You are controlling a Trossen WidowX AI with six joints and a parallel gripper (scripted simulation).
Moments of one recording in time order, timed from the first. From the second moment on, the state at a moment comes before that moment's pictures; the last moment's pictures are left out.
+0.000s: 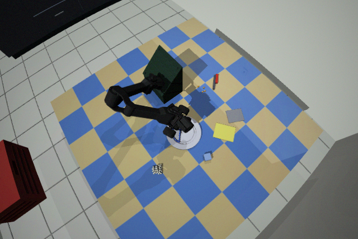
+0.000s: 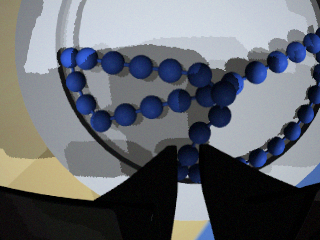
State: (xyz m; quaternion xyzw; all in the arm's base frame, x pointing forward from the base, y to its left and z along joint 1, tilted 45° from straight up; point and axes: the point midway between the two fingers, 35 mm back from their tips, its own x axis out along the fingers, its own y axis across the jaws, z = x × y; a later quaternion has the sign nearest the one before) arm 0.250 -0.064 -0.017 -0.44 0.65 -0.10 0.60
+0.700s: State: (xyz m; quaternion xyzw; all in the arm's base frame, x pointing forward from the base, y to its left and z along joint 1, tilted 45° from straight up) arm 0.249 -0.061 -0.014 -0.45 0.66 -0.10 0.60
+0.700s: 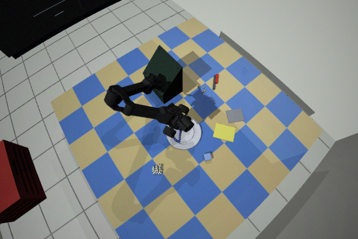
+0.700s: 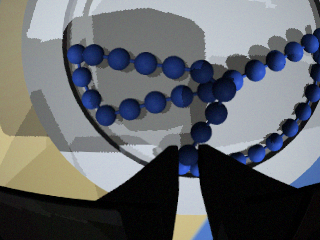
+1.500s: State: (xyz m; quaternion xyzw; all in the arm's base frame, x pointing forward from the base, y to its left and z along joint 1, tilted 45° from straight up) arm 0.236 -0.057 -0.025 -0.44 0.65 -0.10 0.60
